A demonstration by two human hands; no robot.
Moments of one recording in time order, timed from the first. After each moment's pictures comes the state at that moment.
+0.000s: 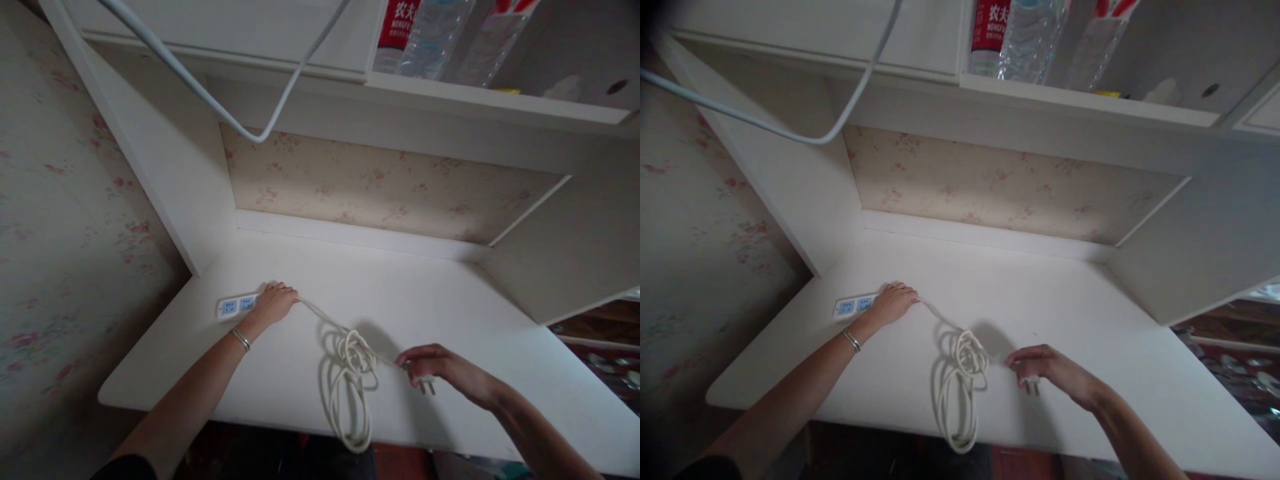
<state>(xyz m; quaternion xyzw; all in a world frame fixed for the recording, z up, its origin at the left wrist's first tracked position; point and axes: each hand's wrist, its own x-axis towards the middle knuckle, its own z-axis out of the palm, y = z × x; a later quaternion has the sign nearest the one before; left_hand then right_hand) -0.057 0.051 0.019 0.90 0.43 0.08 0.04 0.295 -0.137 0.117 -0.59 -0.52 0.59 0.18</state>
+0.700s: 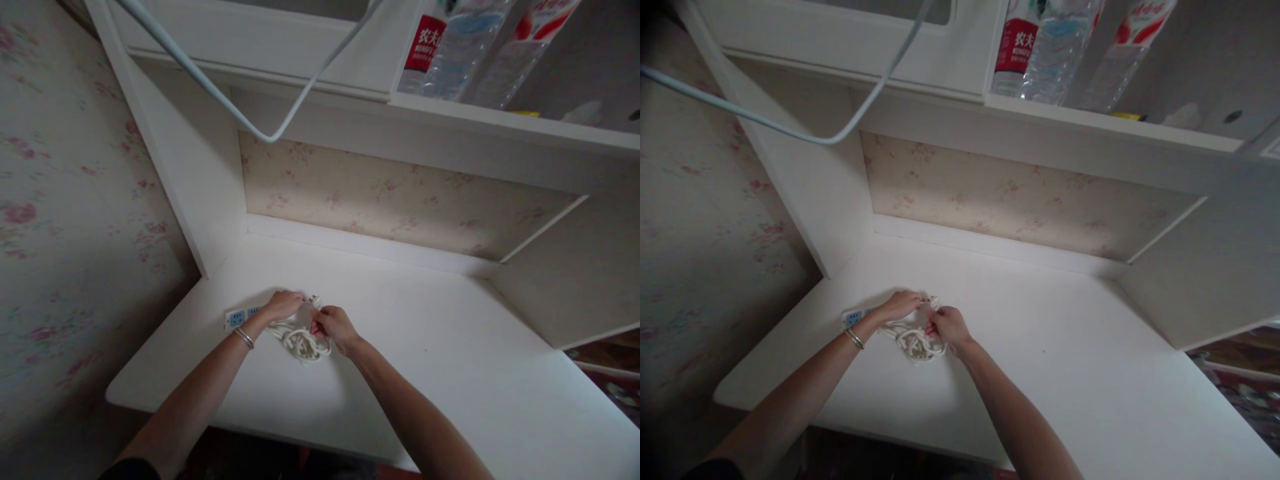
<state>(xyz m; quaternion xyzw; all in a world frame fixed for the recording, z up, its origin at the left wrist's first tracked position) -0.057 0.068 0.030 0.85 0.48 0.04 0.20 0.105 -0.010 0.039 -0.58 -0.43 0.60 0.34</state>
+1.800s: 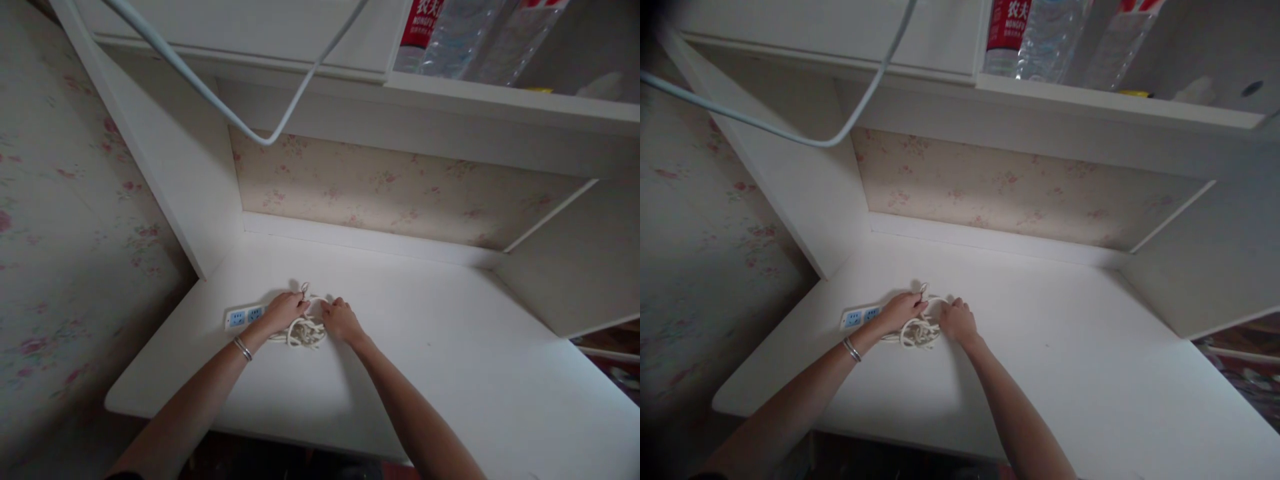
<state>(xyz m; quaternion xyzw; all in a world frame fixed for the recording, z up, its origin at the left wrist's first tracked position) -0.051 0.051 0.024 0.85 0.49 0.09 0.16 0.134 0.005 0.022 -0.68 -0.70 0.19 0.09</state>
